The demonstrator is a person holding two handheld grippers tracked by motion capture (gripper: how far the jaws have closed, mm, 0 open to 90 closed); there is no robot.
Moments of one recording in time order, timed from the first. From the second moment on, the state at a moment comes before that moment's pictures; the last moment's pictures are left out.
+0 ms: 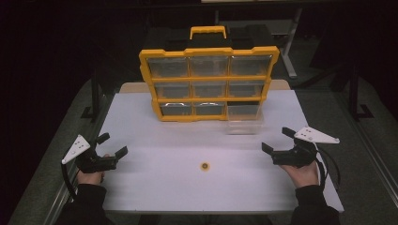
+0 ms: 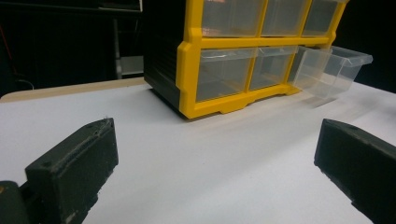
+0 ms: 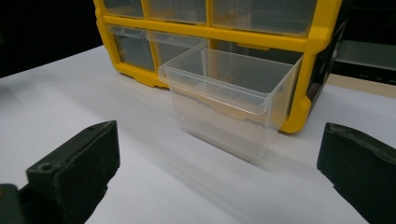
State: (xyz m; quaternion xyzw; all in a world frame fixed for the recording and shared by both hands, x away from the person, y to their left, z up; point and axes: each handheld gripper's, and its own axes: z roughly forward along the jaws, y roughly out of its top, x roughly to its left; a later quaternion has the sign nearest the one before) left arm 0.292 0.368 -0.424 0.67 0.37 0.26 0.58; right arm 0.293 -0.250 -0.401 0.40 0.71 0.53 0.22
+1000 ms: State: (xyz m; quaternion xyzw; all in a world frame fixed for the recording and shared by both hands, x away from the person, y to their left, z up) left arm 0.290 0.367 -0.425 0.67 0.38 0.27 0.58; right arm 0.294 -0.232 -0.388 0.39 0.74 0.51 0.21
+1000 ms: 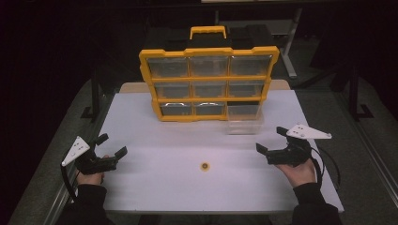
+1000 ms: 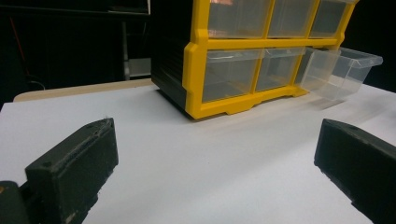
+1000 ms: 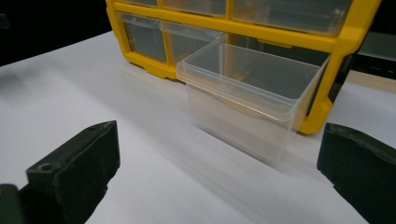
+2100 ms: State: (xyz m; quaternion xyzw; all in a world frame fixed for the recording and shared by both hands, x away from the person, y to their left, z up) left arm 0.290 0.366 -0.425 0.67 0.38 0.26 0.58; right arm 0.307 -0.195 -0.382 0.36 0.78 0.48 0.17
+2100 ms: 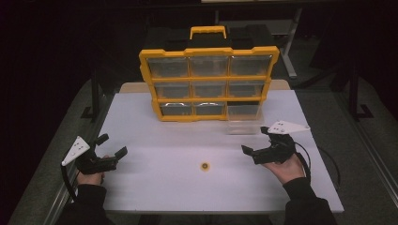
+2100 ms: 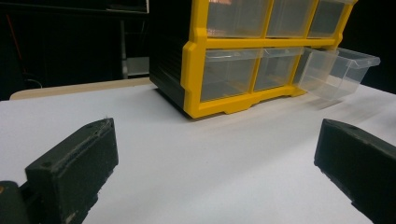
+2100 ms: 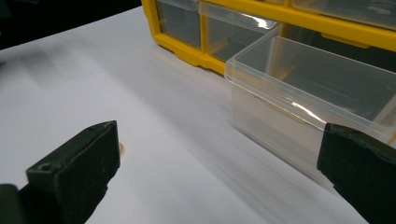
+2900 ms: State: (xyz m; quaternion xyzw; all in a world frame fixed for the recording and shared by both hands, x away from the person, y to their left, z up) left arm 0.290 0.367 -0.425 0.67 0.38 0.26 0.59; right arm 0.315 -0.159 -0.377 0.32 0.81 0.46 0.14
